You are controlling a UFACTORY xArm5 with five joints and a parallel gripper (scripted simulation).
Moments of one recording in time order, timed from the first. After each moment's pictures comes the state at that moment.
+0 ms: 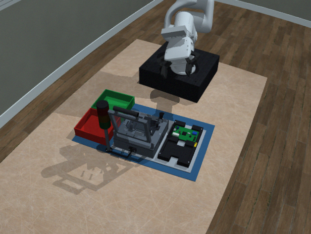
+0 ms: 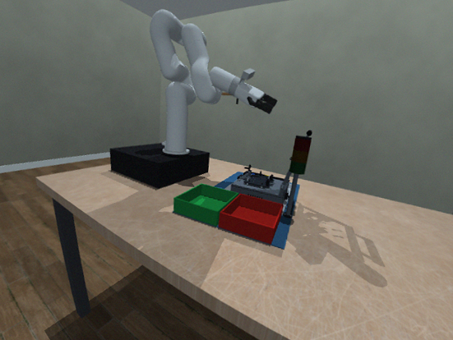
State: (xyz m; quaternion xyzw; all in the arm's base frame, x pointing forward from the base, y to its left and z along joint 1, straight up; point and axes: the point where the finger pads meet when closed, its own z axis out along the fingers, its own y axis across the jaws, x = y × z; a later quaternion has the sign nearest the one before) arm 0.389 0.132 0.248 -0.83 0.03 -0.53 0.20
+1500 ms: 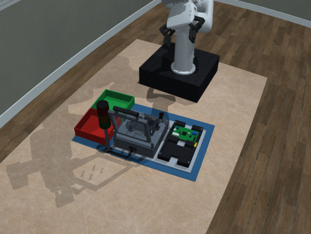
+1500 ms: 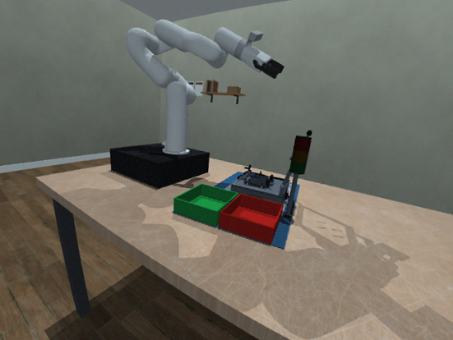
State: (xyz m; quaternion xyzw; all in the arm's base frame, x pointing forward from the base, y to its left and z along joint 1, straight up) arm 0.393 0.138 0.382 -0.84 0.06 -0.49 0.21
